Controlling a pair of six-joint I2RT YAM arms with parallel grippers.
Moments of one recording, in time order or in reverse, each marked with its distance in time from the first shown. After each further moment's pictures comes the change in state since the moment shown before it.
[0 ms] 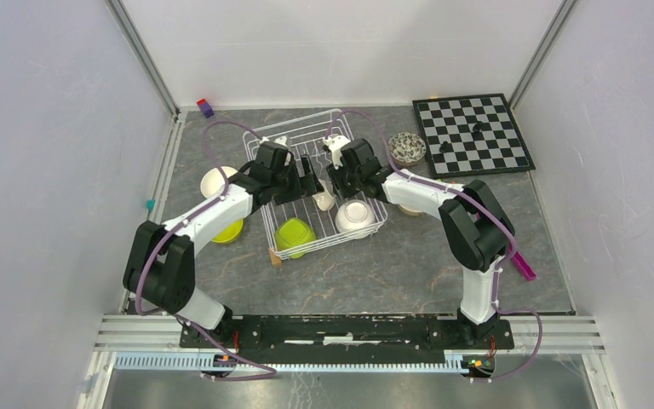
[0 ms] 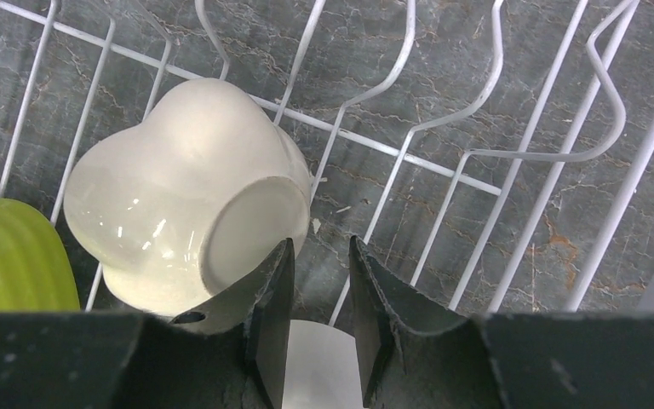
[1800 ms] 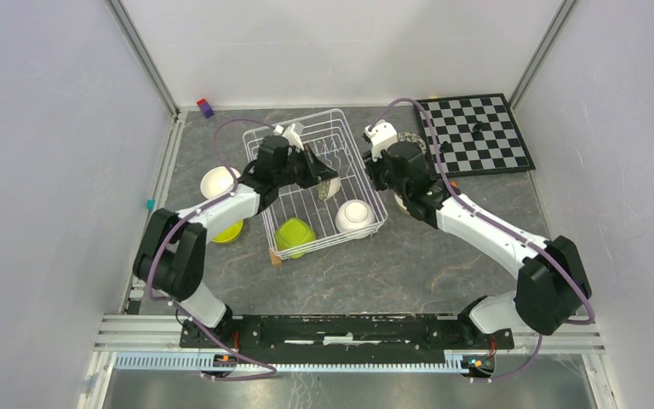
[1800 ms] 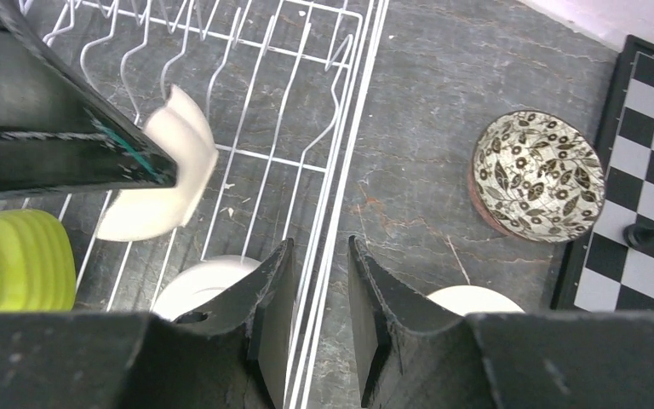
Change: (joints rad) left arm -0.001 0.126 -0.031 0.480 0.305 -0.149; right arm -0.042 -0.501 -0.280 0.093 0.182 -0.069
